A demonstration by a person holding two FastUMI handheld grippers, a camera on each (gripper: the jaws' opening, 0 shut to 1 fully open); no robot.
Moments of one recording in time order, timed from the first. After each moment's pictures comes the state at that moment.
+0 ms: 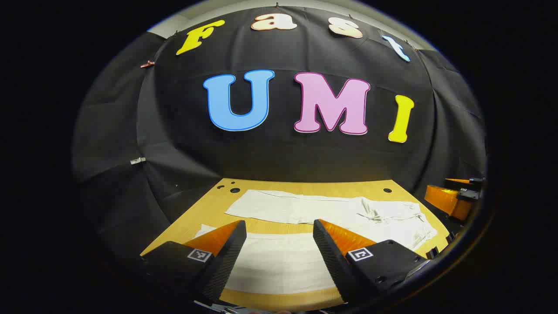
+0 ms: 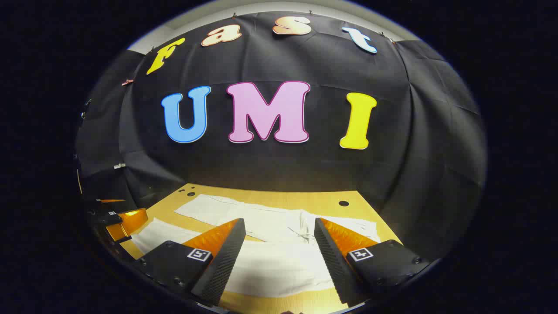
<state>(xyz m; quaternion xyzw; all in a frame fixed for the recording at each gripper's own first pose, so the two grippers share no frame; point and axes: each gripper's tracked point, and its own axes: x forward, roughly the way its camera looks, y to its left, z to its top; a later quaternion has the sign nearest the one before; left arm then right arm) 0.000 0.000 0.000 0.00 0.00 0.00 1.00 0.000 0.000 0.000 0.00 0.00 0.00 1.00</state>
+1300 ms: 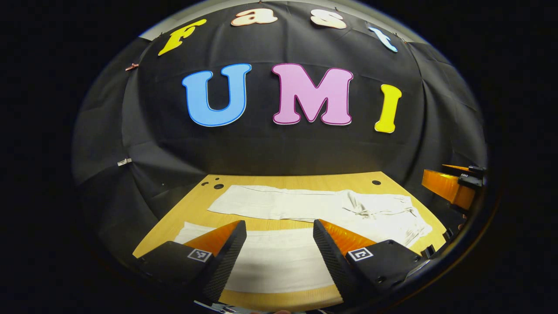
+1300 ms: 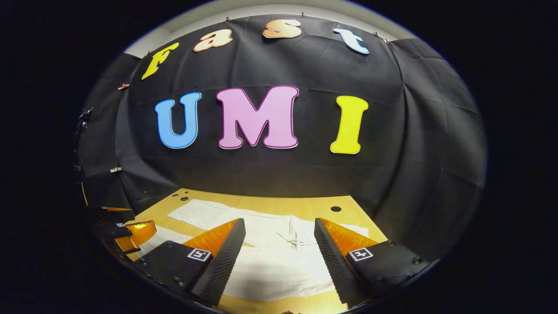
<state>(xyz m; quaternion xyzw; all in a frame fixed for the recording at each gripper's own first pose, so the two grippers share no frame) 0.015 -0.059 -0.012 0.02 0.02 -0.03 1.00 0.005 -0.043 0.010 0.00 -0.02 0.00 1.00</state>
